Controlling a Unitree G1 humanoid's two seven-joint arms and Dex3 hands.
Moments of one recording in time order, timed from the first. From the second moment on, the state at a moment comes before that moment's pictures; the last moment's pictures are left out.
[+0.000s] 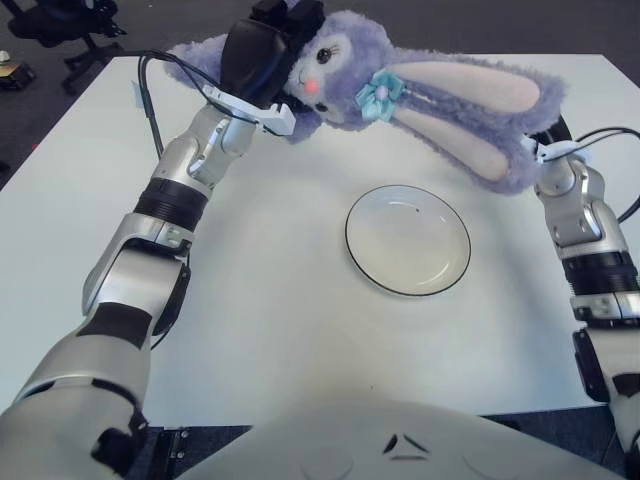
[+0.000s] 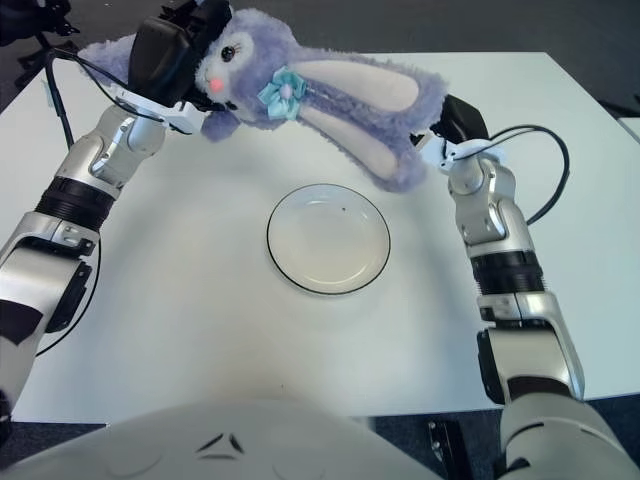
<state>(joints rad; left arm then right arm) -0.89 0.41 -0.31 0.58 0.73 -0.55 0.39 -0.66 -0.62 0.09 0.56 -0.56 0.00 -0.03</state>
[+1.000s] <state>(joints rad) -0.89 0.30 -0.36 0.60 0.73 -0.58 0.33 -0.74 -0.62 0.14 0.85 -0.56 -0.02 -0.10</state>
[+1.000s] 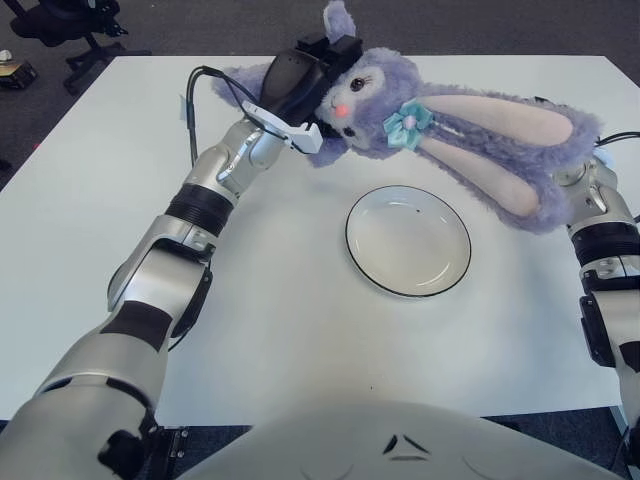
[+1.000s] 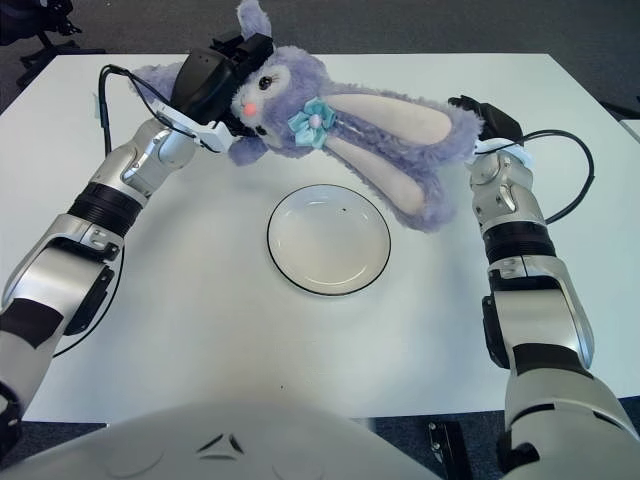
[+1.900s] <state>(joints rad) -0.89 0.18 -0.36 0.58 0.57 -0.56 0.08 -0.78 -0.62 0.16 0.96 -0.55 -0.02 -0.13</state>
